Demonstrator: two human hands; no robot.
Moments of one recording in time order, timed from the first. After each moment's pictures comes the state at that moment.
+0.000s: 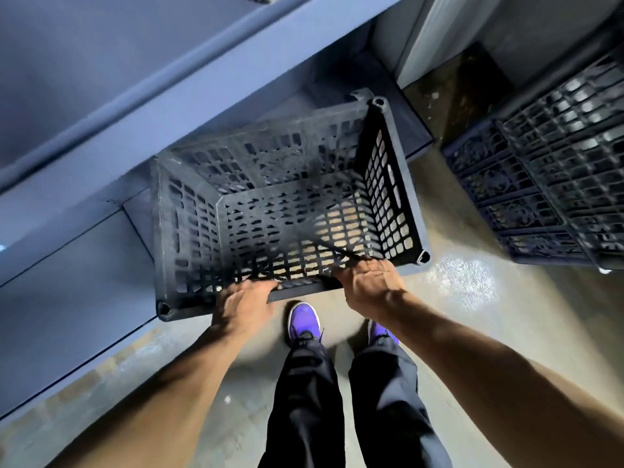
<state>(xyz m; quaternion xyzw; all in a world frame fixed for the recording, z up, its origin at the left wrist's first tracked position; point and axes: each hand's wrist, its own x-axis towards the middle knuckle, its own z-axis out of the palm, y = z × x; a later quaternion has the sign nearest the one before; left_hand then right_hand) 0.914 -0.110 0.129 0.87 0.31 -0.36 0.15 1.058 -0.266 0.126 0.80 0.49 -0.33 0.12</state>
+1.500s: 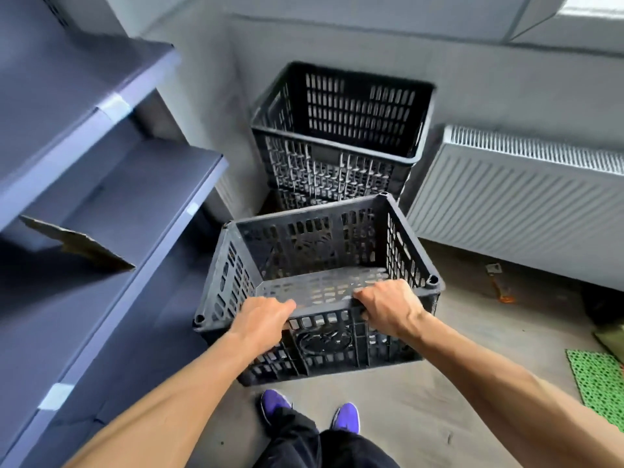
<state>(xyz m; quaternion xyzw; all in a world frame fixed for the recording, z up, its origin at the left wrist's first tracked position) 0.972 -0.351 0.486 0.95 -0.23 -0.18 -0.09 0.979 -0.596 0.494 0.96 0.20 -0.17 0.02</state>
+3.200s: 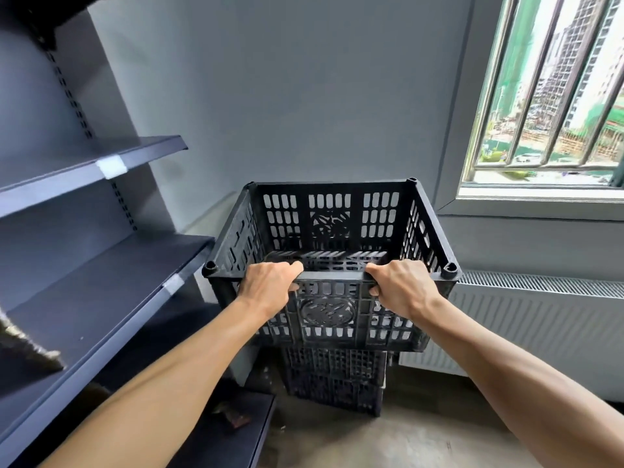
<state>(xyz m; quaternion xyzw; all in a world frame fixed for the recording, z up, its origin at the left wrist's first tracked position) 1.122 -0.351 0.733 0.93 -0.28 0.22 -0.04 1.058 -0.599 0.739 0.98 0.08 0.15 0.08</state>
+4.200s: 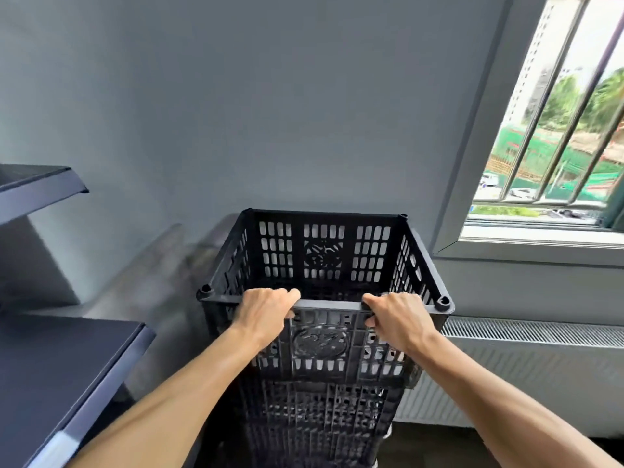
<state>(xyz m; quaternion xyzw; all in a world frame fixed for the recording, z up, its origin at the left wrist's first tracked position) 1.401 -0.379 0.699 0.91 -0.36 0.19 -0.04 1.300 -0.618 0.709 0.99 0.01 0.11 0.08</state>
